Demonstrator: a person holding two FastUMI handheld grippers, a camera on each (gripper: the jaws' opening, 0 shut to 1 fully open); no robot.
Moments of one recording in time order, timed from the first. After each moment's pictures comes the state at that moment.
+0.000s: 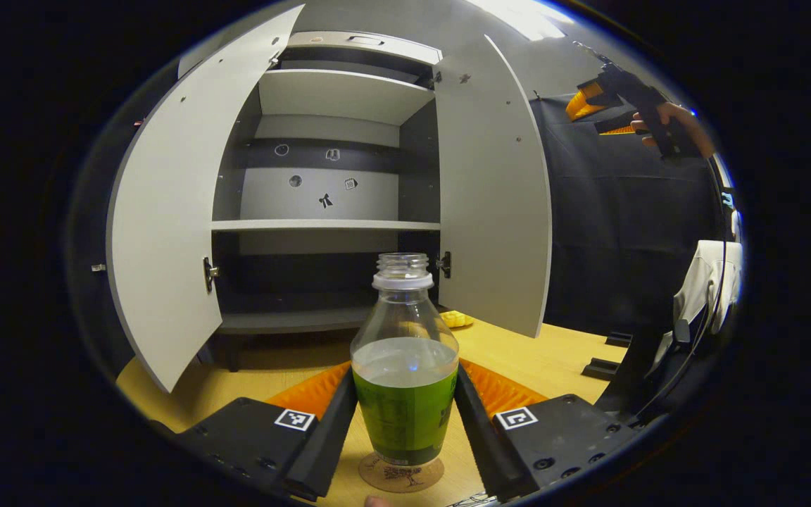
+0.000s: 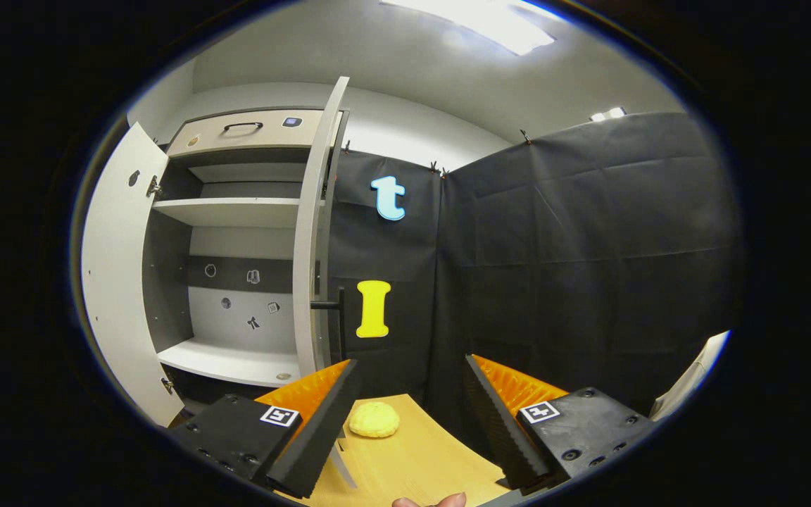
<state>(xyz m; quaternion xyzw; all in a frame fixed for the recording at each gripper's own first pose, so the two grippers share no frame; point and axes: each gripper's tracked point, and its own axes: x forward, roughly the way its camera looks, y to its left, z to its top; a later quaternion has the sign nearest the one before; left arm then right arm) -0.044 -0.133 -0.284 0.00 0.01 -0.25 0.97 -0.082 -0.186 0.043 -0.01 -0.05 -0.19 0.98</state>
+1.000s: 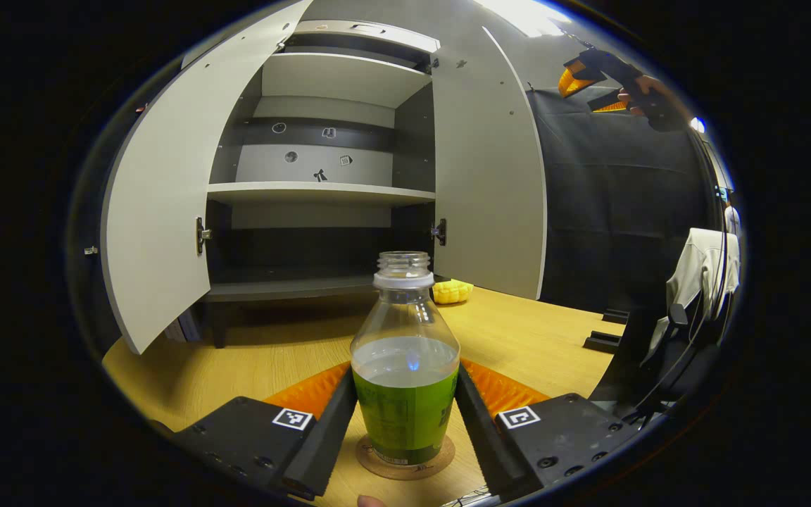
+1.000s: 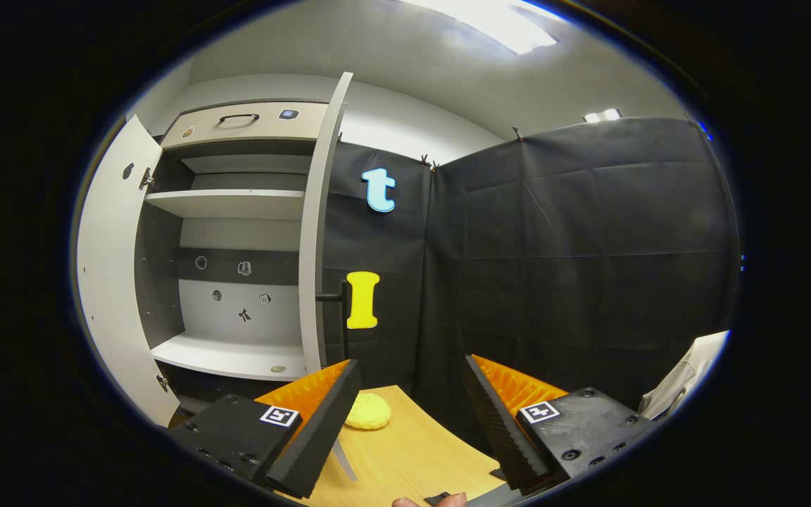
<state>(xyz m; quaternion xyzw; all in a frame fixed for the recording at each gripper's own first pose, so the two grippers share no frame) -0.042 -0.127 -0.336 0.00 0.03 -0.27 0.96 -0.094 -0.175 0.043 -0.01 -0.03 -0.22 0.98</state>
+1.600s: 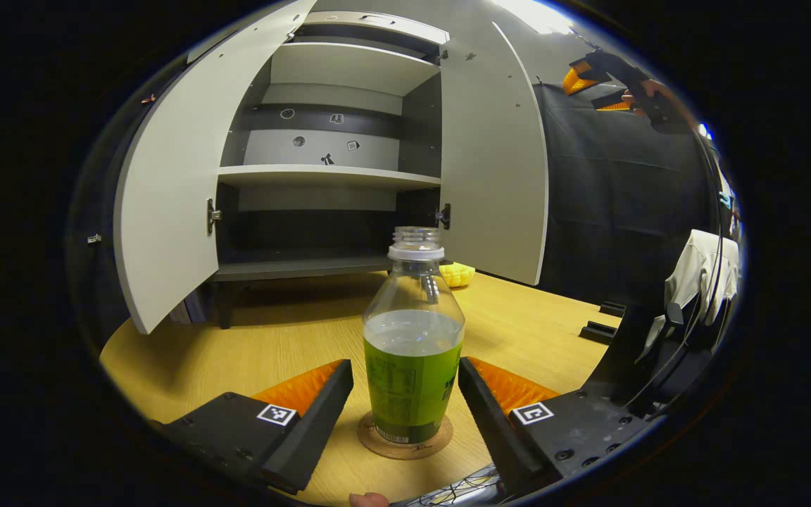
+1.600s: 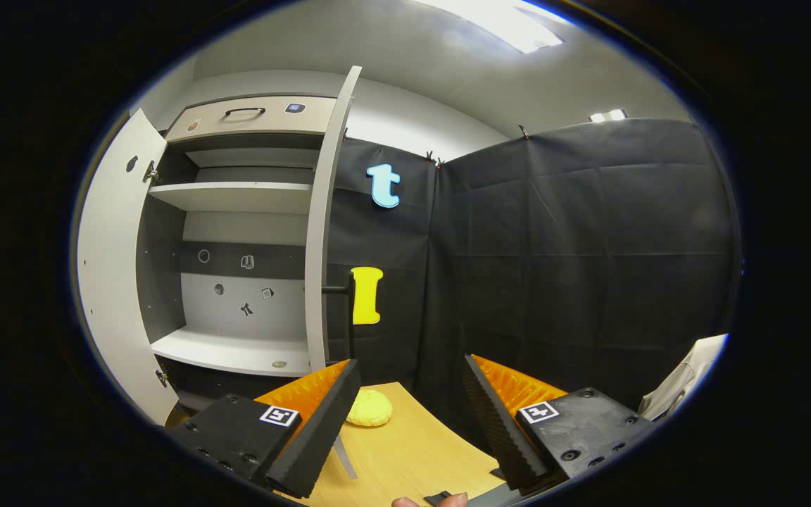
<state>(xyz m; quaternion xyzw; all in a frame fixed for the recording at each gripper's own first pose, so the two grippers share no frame) -0.066 -0.110 -0.347 0.00 0.07 -0.26 0.96 -0.083 -0.174 0.032 -0.02 -0.01 -0.21 0.98</state>
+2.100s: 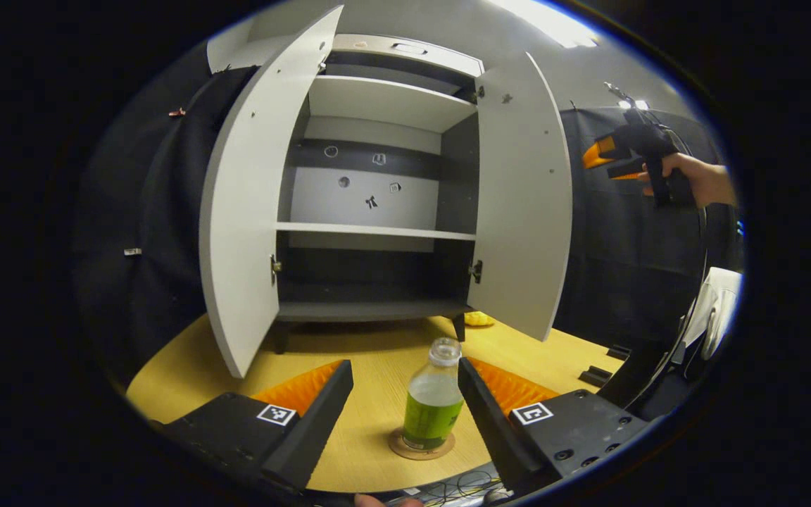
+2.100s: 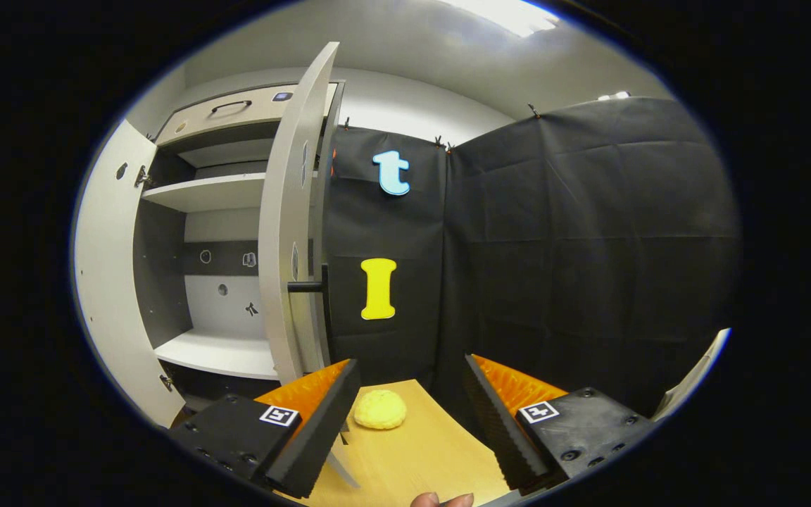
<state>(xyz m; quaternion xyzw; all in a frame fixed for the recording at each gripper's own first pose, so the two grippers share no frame) -0.094 -0.050 -0.224 -0.03 0.03 -0.18 0.98 -0.021 -0.202 0.024 0.03 0.00 -0.16 0.99</state>
